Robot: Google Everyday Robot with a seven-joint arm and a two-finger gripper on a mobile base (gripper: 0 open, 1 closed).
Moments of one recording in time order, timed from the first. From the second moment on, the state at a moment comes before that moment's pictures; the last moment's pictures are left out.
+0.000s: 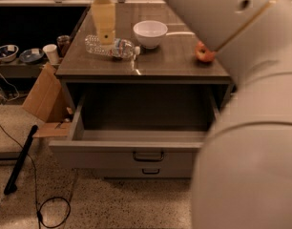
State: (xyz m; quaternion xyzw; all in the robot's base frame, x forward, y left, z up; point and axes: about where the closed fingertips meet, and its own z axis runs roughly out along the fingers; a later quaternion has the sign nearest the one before) arm 0.638 0.089 1.015 -0.75 0.62 -0.13 0.19
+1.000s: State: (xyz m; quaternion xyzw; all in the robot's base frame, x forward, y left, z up) arm 0.681 0.139 0.924 -0.64 0.74 -0.07 0.20
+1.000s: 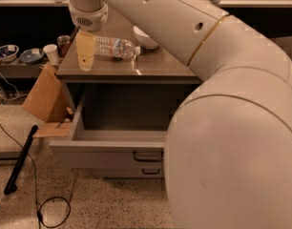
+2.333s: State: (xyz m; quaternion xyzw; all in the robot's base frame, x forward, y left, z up) arm 0.744 0.087 0.877 -0.45 0.86 -0.09 0.22
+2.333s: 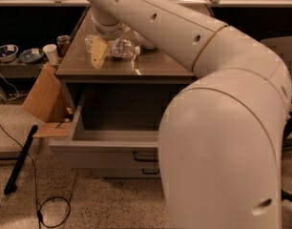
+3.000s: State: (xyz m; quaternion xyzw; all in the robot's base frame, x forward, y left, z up) arm 0.762 0.089 0.873 -0.44 0.87 -0.07 0.24
